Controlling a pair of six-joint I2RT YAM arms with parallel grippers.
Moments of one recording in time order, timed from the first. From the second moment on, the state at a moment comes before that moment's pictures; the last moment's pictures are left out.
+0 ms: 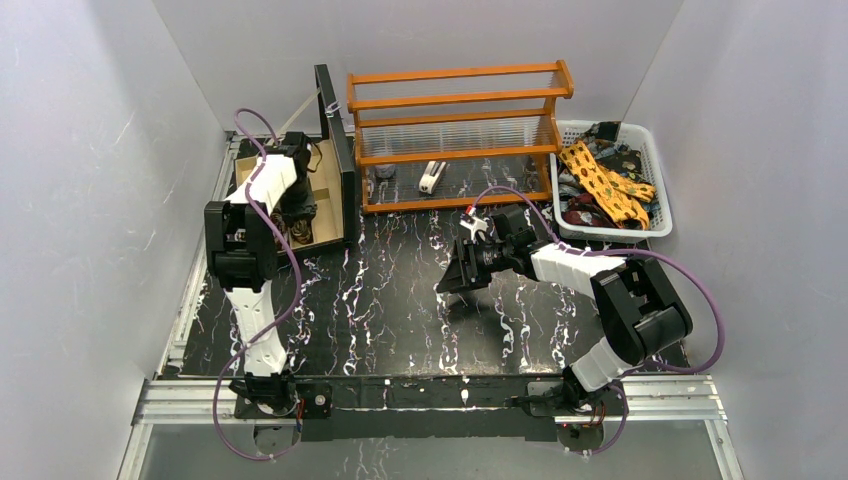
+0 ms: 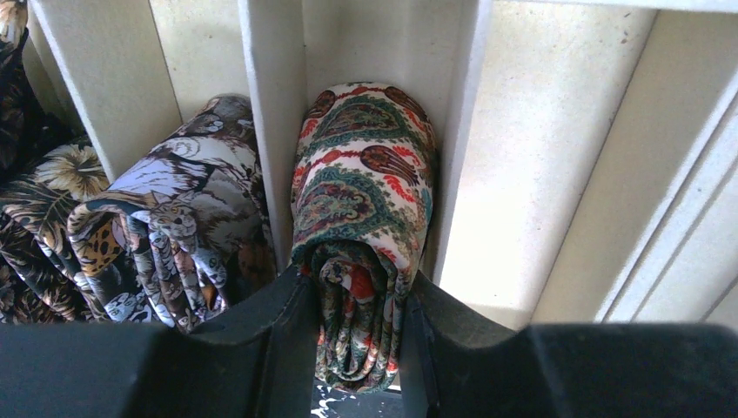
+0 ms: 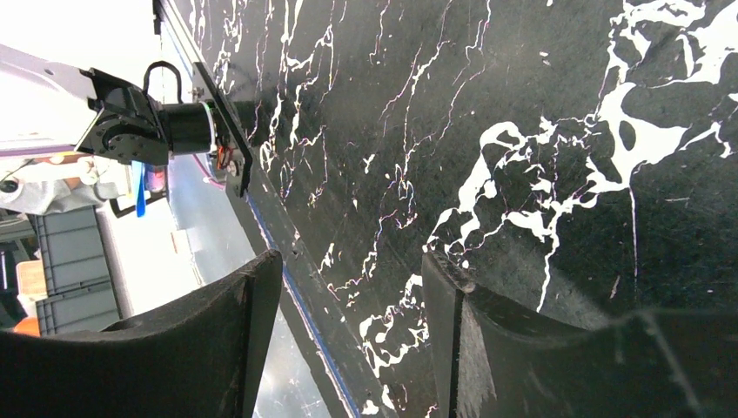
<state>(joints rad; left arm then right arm) -0.06 2.09 1.71 -0.98 -0.26 -0.28 0.51 1.56 0.76 -0.06 -0.84 0.47</state>
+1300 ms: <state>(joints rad) -0.07 2.07 1.76 -1.03 -0.30 -0.28 0.51 1.57 0.76 -0.07 -0.86 0.46</state>
